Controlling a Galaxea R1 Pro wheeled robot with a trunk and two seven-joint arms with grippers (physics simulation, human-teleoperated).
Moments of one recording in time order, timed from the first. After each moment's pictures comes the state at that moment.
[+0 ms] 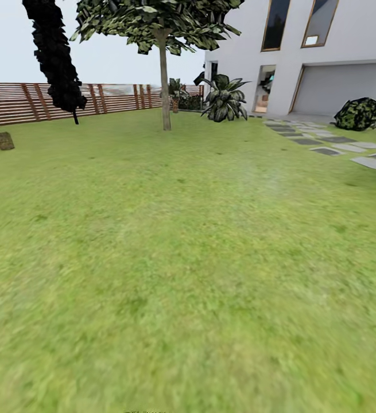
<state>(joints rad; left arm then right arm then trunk) 0.01 -0.02 0.01 -0.02 0.01 -0.01 0.00 -0.07 -0.03 0.00 0.00 0.00 -0.24 0.00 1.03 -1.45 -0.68</state>
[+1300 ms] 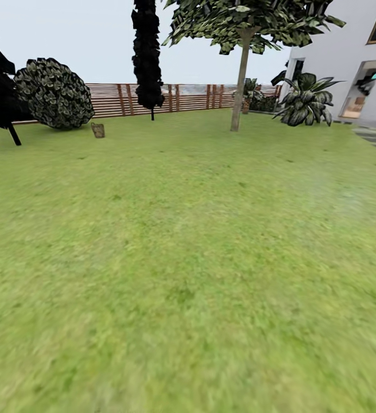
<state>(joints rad) 0.01 -0.02 0.01 -0.02 0.01 -0.01 0.00 -0.07 -0.03 0.00 0.00 0.00 -0.24 0.00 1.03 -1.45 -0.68</state>
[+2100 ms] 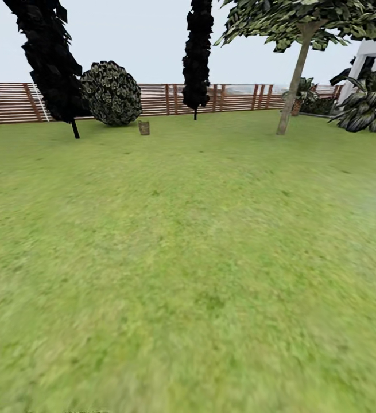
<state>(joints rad) 0.02 -0.02 0.01 -0.02 0.01 -0.01 0.00 -0.07 -0.03 0.00 0.00 0.00 -0.24 0.00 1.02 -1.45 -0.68</state>
